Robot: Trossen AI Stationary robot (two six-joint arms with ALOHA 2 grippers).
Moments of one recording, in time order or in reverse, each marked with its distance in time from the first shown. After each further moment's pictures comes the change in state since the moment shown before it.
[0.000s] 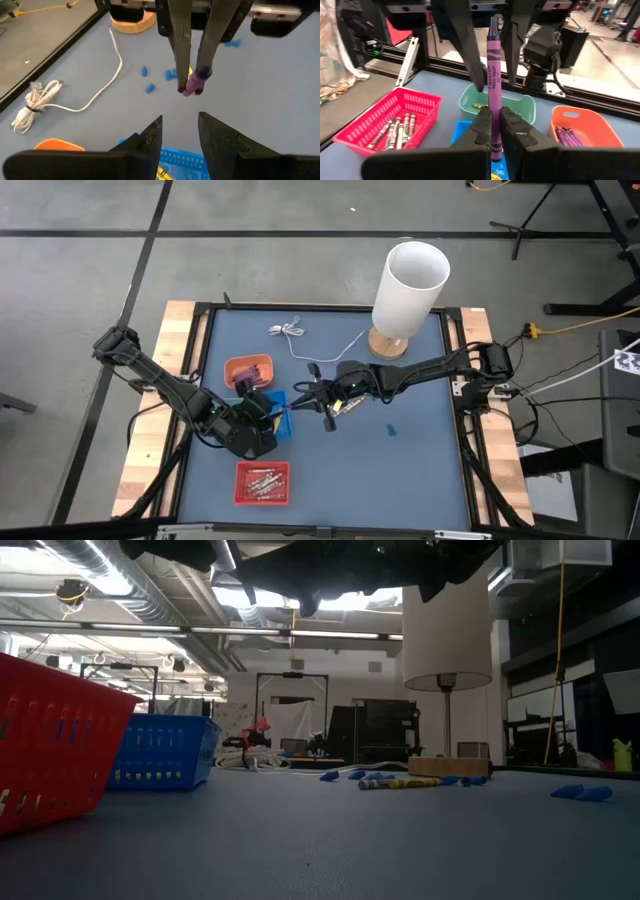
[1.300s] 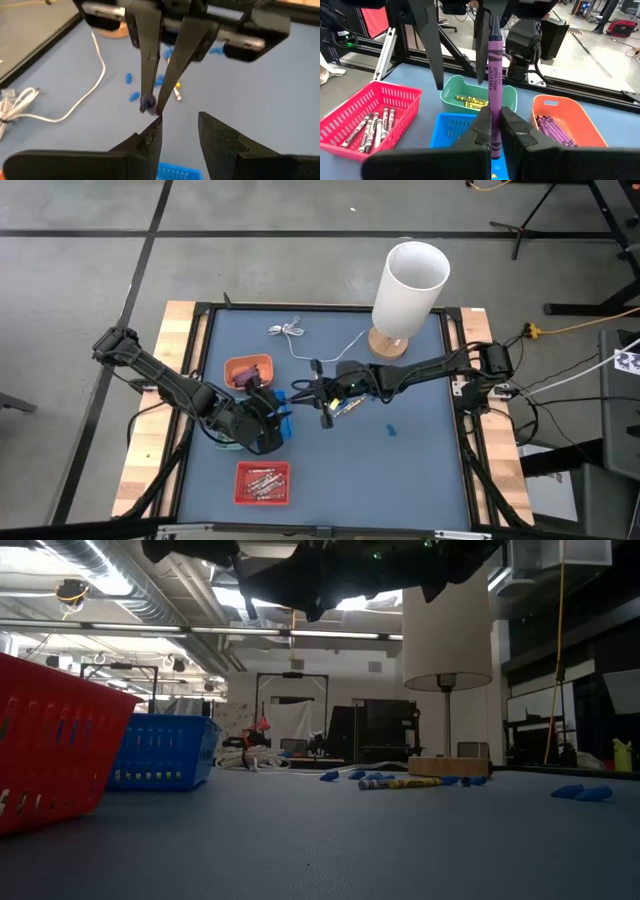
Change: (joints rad) left arm 0.066 0.000 0.000 0.126 0.096 0.093; right arm 0.001 -0.001 0.000 -0.028 0.100 -0.012
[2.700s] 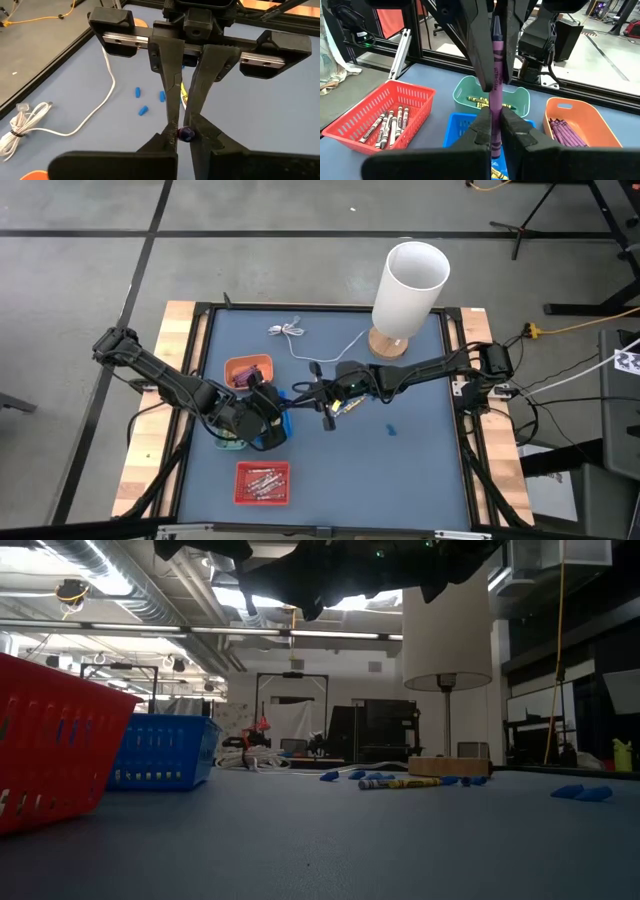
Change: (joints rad) left arm 0.028 0.000 0.000 0.047 -0.041 0.065; right arm -0.001 0.000 0.000 -0.003 -0.054 0.001
